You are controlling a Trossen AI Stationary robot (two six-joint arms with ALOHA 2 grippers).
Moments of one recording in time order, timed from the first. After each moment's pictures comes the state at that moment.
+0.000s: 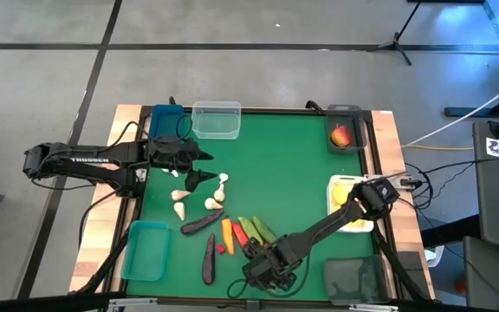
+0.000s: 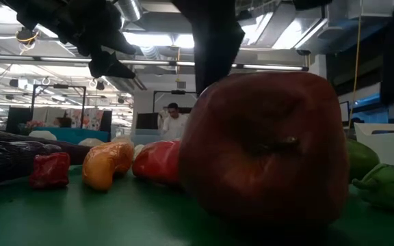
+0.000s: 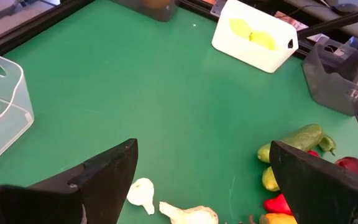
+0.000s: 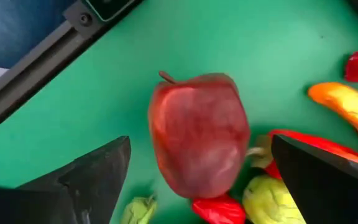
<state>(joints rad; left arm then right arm) 0.17 0.90 0.58 -0.18 0.03 -0.31 0.55 2.25 1.94 -0.93 -0.02 -0.33</state>
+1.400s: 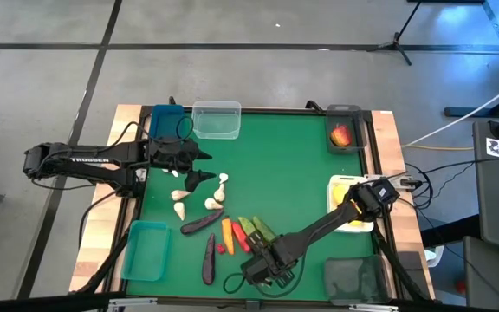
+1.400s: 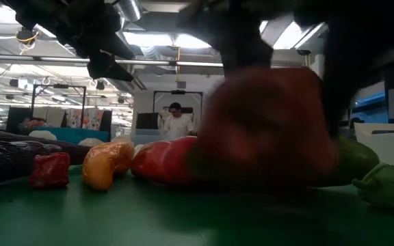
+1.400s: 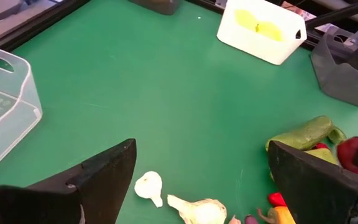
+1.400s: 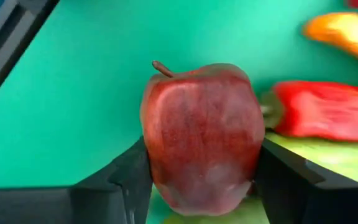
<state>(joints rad) 0.17 0.90 0.58 -0.21 0.01 -0.28 0.54 2.29 2.02 -1.08 0.05 -0.16</state>
